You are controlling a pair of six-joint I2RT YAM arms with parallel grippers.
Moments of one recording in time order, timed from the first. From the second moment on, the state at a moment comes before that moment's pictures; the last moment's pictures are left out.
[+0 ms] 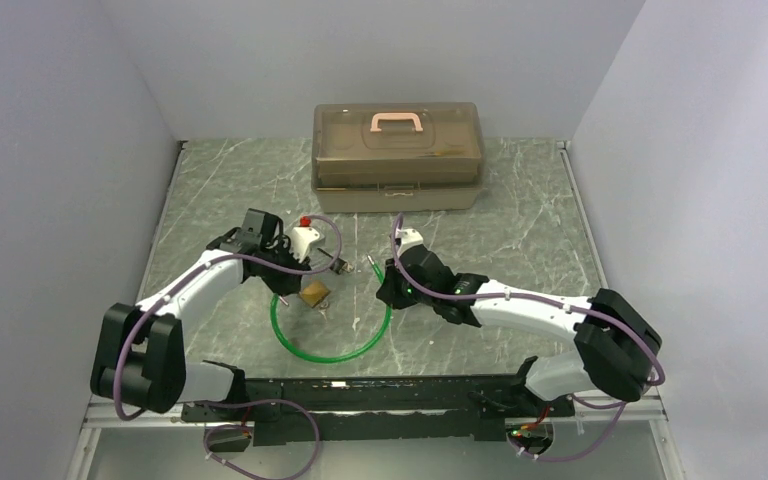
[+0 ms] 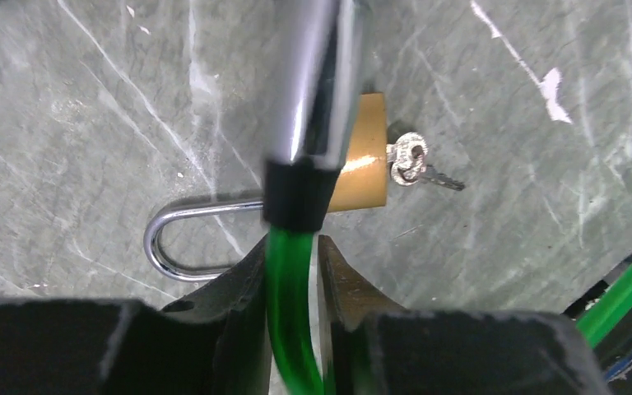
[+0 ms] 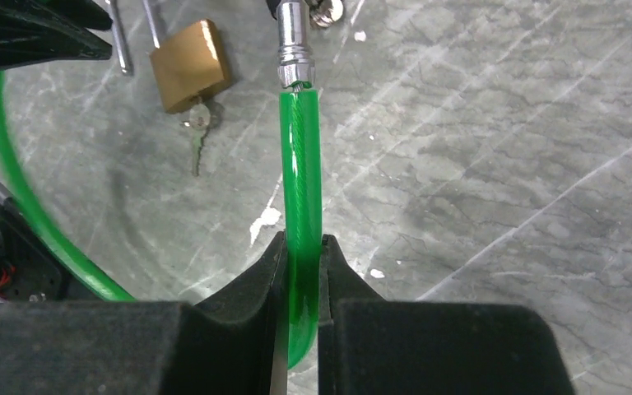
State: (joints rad) left arm -0.27 1.31 0.78 -0.57 0.38 0.45; right arm 0.93 1.35 0.72 -0.03 0.08 0.58
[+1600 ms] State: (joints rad) left arm 0.46 0.97 0.62 -0.26 0.71 0.27; right arm 0.34 0.86 0.43 0.16 0.84 0.39
